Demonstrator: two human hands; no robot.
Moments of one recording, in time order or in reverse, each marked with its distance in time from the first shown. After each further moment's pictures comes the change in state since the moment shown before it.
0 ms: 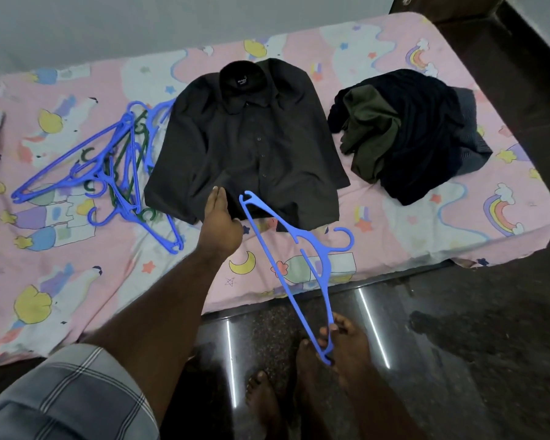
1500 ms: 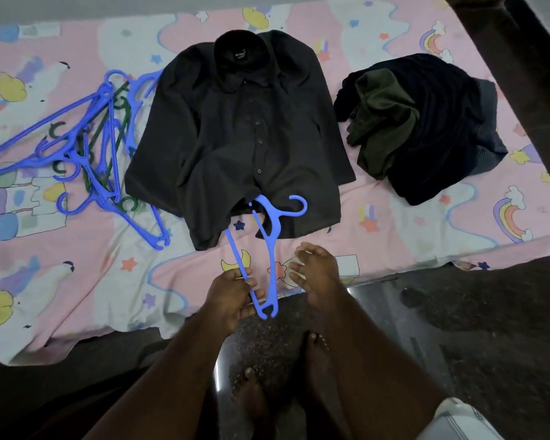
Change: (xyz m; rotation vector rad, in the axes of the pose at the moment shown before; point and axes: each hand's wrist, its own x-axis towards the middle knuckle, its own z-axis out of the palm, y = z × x) left_hand -0.063 -0.058 0.065 -0.853 -0.271 -0.804; right_hand 0.063 -0.100 0.105 0.054 -0.121 0.037
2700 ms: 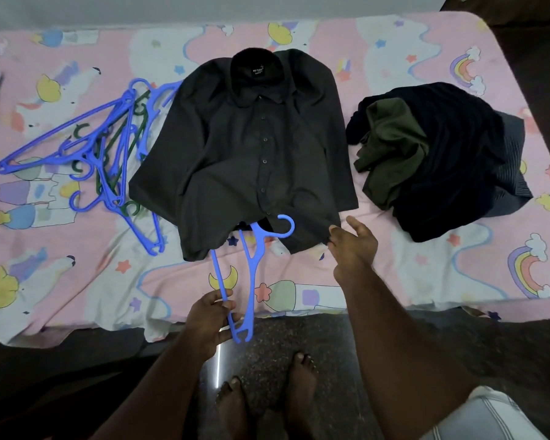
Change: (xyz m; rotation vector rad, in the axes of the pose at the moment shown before) left_hand 0.002 -0.013 0.016 -0.102 0.180 0.004; right_hand 0.049 -0.120 -0.026 0.341 0.030 -0.081
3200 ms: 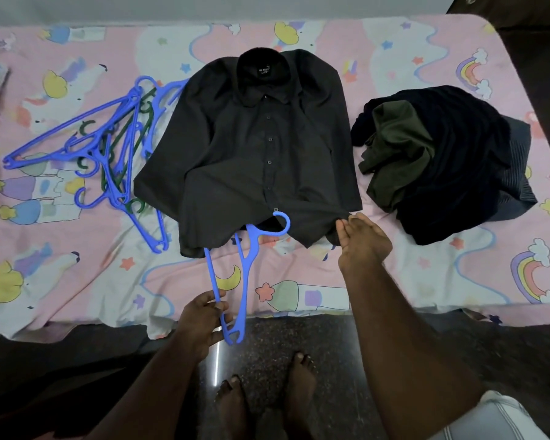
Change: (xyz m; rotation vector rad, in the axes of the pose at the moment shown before) left_hand -0.002 -0.002 -0.017 -0.020 0.030 0.042; right_hand -0.024 -0.025 0.012 0.266 -0.030 -0.058
